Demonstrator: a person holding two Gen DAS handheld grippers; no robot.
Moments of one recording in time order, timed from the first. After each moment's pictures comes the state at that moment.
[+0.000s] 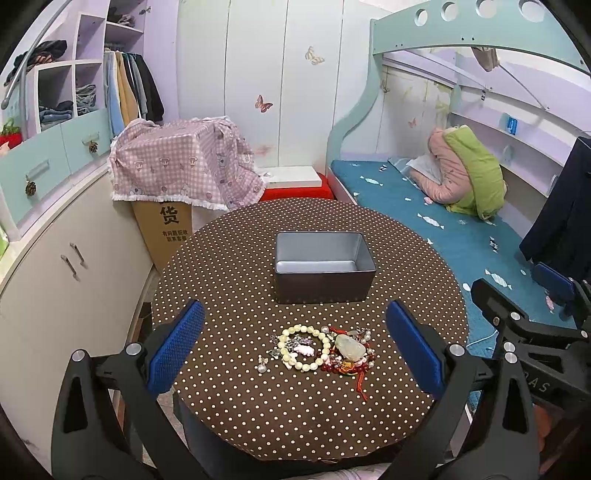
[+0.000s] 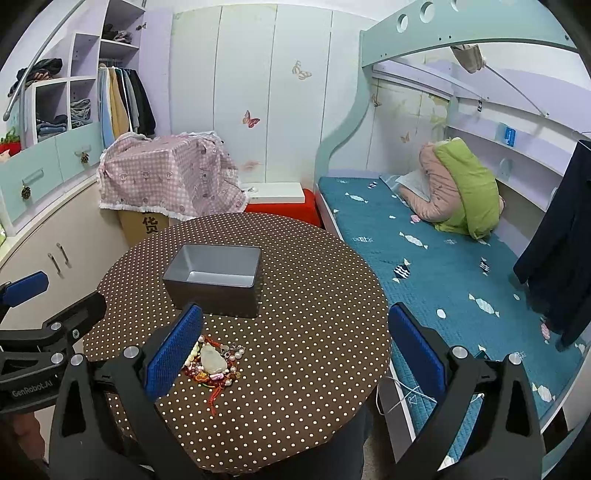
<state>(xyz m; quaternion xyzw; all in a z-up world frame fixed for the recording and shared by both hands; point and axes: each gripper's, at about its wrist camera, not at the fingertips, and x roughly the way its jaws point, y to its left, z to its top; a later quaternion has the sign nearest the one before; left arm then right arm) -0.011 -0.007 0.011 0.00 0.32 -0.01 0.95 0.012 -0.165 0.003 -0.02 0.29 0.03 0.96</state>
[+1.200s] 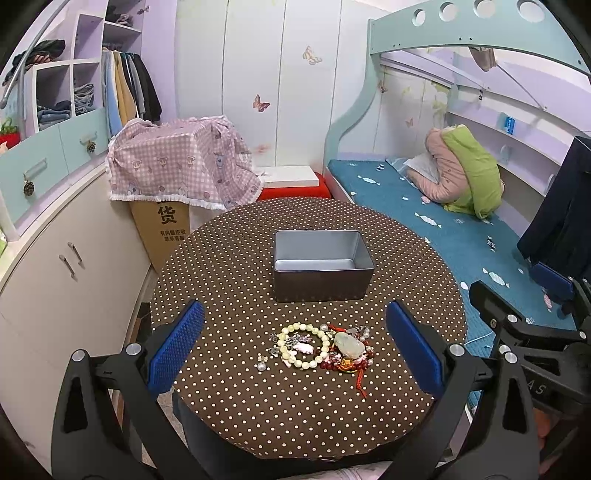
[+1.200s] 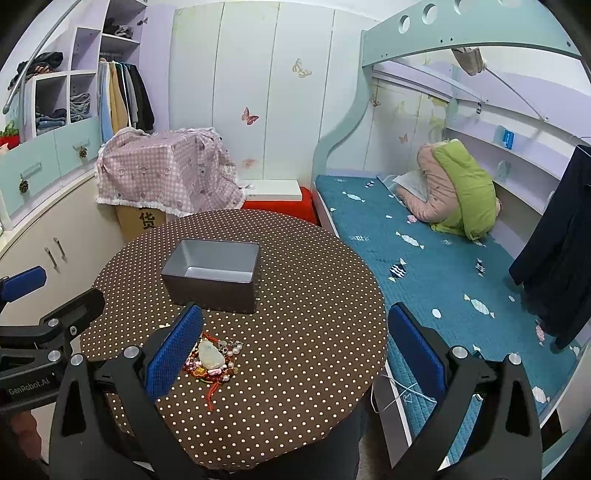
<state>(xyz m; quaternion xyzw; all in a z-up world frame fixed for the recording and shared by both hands) -0.012 -0.005 0.008 0.00 0.32 -0.02 0.95 0.007 -0.163 0.005 -0.03 0.30 0.03 0.95</state>
